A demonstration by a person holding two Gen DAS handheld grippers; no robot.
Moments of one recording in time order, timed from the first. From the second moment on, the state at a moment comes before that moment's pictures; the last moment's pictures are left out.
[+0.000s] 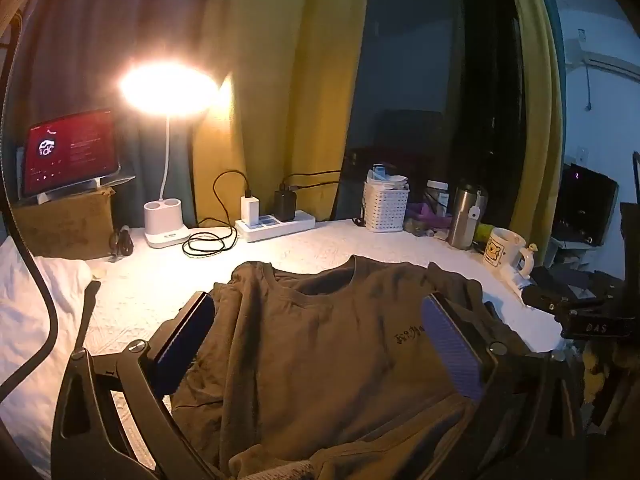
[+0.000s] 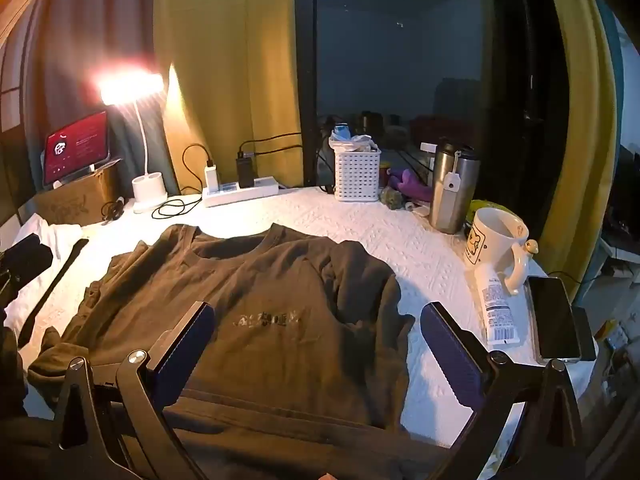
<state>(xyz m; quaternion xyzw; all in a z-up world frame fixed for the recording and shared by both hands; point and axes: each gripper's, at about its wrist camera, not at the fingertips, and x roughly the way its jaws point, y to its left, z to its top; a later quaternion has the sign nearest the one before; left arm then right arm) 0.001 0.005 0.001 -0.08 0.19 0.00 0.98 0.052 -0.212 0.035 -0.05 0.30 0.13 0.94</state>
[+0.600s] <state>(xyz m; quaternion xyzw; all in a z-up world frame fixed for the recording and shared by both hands) -0.005 -0.003 0.005 -0.06 0.18 0.02 0.98 0.050 -0.208 0.033 -0.07 0.30 0.13 0.94</state>
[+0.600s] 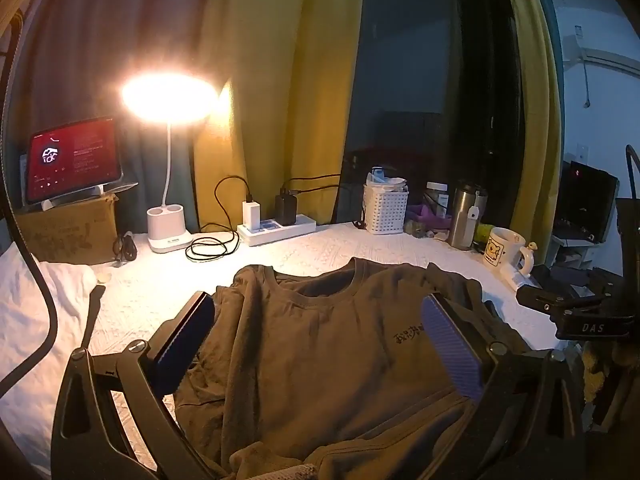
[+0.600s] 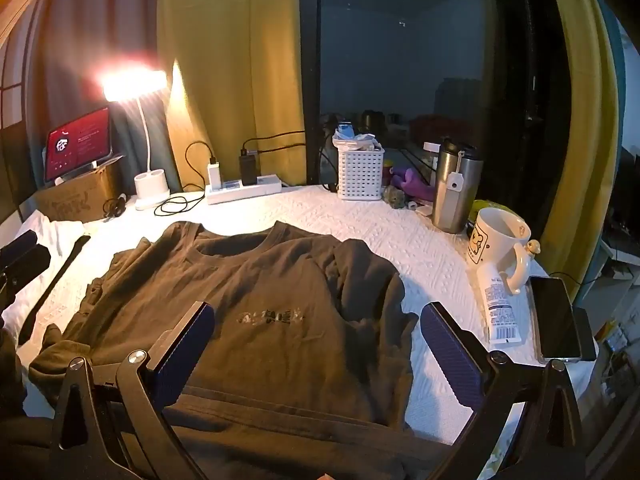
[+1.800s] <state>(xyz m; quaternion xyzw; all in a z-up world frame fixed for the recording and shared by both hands) -0.008 0.001 0.002 -0.05 0.18 0.03 0.98 0.048 -0.203 0.033 -0.07 0.30 0.13 0.94</state>
